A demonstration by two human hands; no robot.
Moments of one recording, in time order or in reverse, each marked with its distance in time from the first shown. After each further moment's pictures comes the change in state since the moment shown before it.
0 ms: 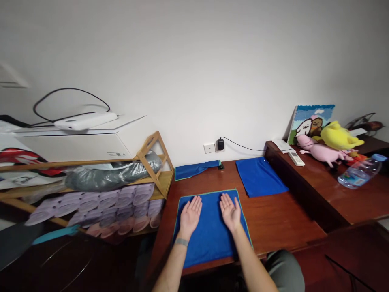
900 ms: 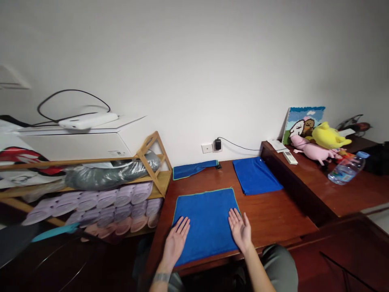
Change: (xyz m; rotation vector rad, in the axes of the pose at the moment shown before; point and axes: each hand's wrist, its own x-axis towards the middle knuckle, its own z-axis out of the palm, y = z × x) left_hand -0.081 0.010 -0.076 0.133 0.084 0.019; right_hand -0.084 -0.029 -0.053 -0.055 0.109 -0.001
